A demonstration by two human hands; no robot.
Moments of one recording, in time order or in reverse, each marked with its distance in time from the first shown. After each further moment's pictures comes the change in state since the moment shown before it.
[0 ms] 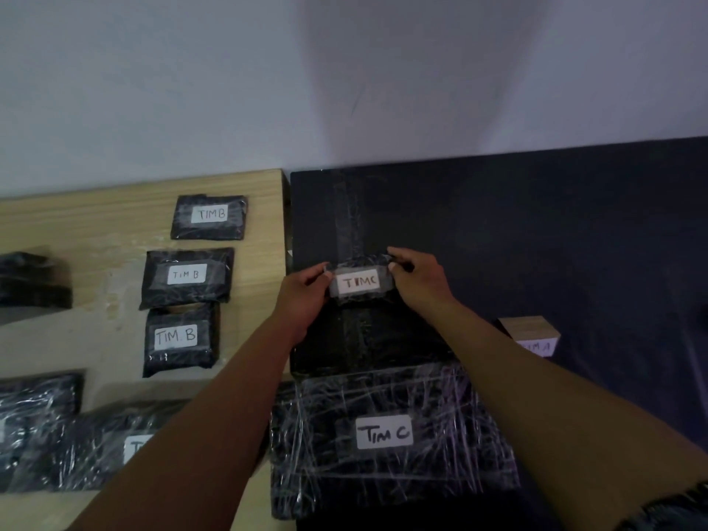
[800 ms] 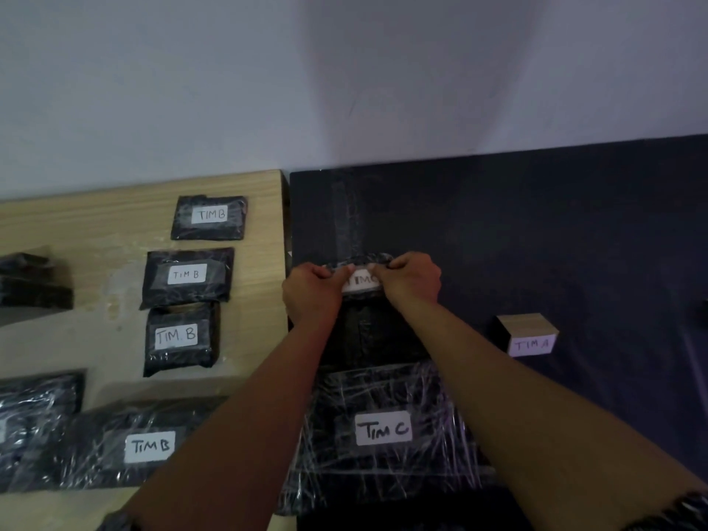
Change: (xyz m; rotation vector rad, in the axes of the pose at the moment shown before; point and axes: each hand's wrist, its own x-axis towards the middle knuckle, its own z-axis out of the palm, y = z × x) left_hand -0.018 0.016 0.028 0.375 0.420 0.153; right_hand -0.011 -0.024 0.017 -0.050 0.239 0.235
